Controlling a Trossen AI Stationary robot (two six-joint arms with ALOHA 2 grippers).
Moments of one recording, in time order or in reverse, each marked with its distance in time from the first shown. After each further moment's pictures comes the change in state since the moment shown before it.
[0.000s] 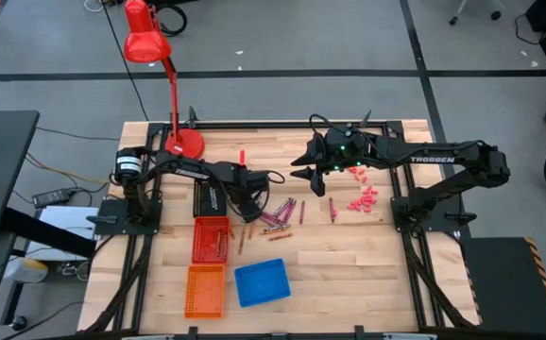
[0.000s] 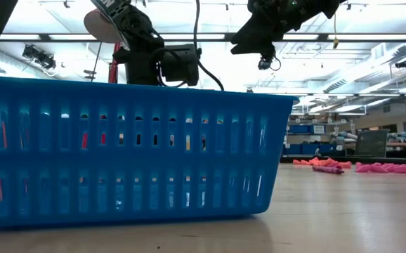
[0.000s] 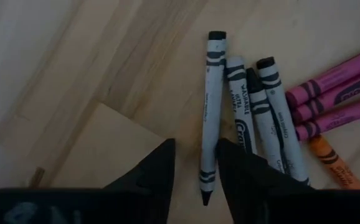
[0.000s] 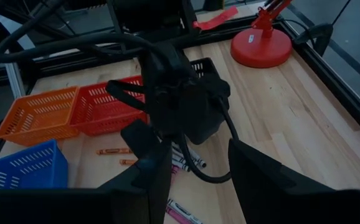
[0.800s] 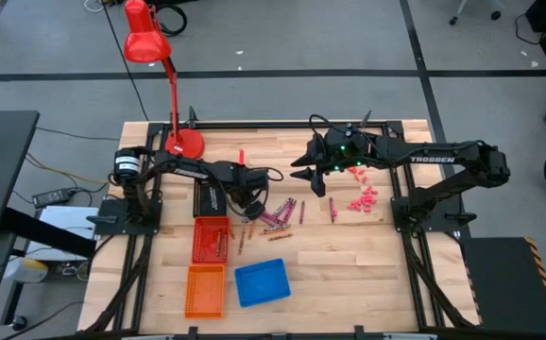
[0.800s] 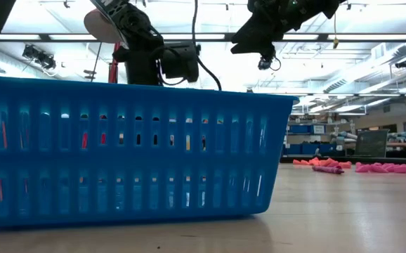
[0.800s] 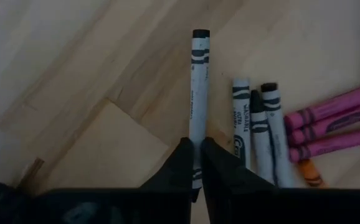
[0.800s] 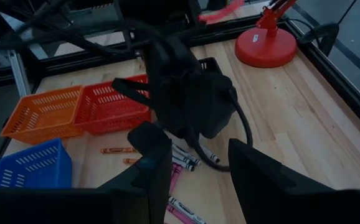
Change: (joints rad) left arm 0.004 -0.025 -0.005 0.024 -0.013 -0.152; right arm 0.000 0.000 0.000 -0.001 -0.016 -0.001
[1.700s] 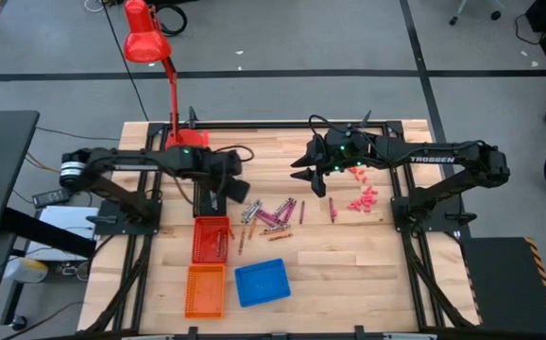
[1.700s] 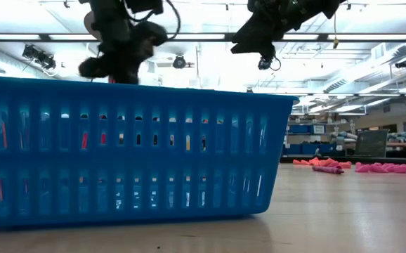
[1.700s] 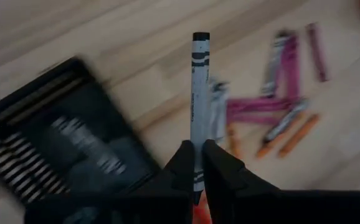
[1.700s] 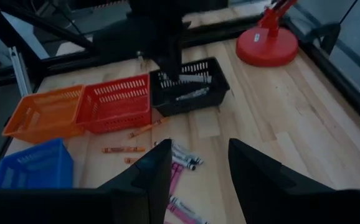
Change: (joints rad) left arm -0.009 -0.432 0.004 -0.283 -0.008 -0.391; right arm 0.000 0.000 0.000 0.003 -0.005 0.000
